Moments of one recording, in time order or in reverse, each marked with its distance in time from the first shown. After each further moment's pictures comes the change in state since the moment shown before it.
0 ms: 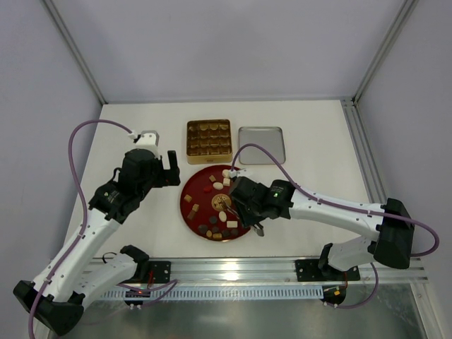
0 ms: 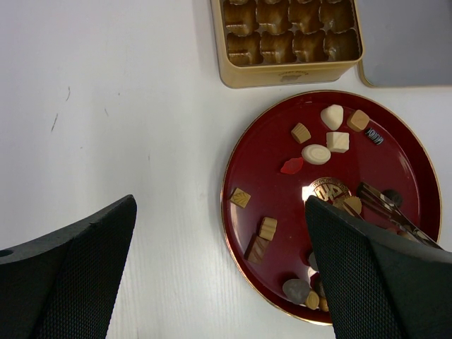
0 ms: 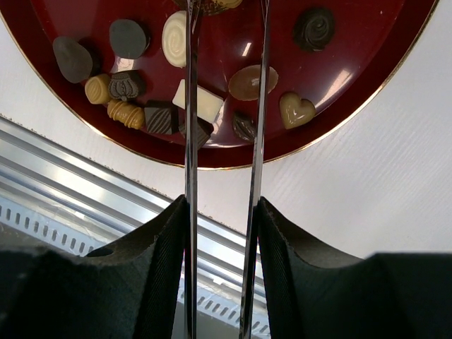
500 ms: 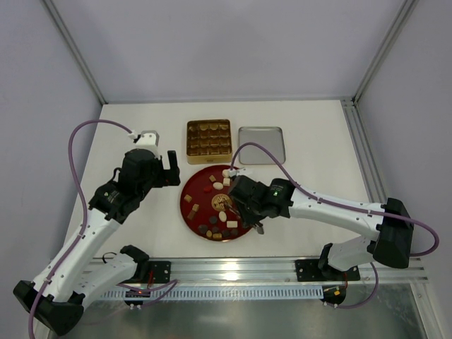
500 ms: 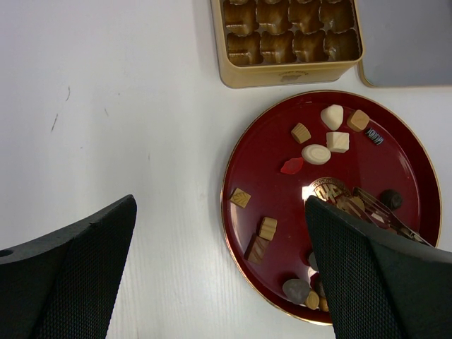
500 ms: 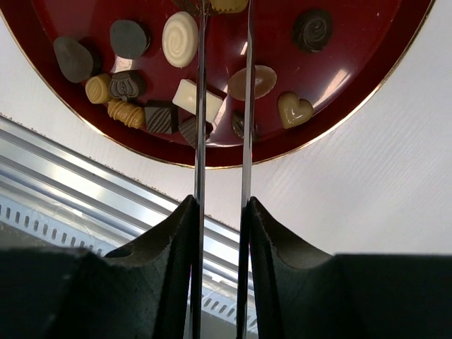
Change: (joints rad) left arm 0.000 0.000 0.000 0.000 0.000 0.000; right arm 0.001 0.009 0.015 -0.016 0.001 -0.004
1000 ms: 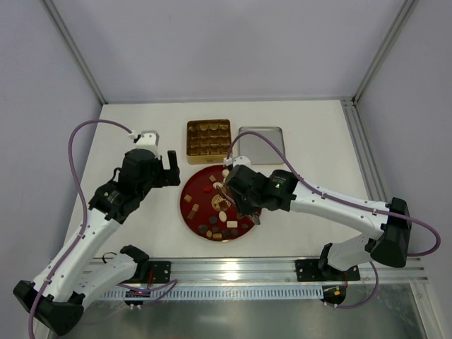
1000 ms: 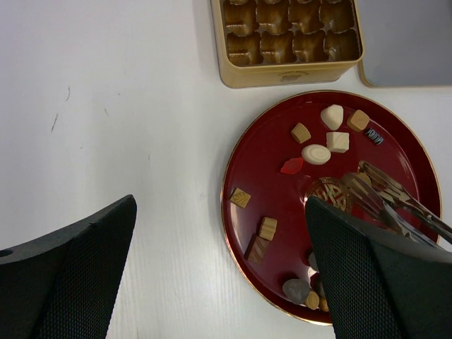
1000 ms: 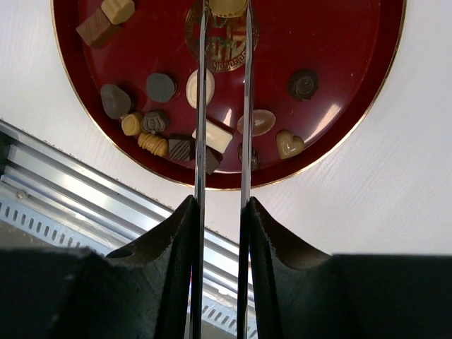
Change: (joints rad) left arm 0.000 0.000 0.000 0.000 0.000 0.000; right arm -0.010 0.016 0.146 -0.049 0.049 -0.045
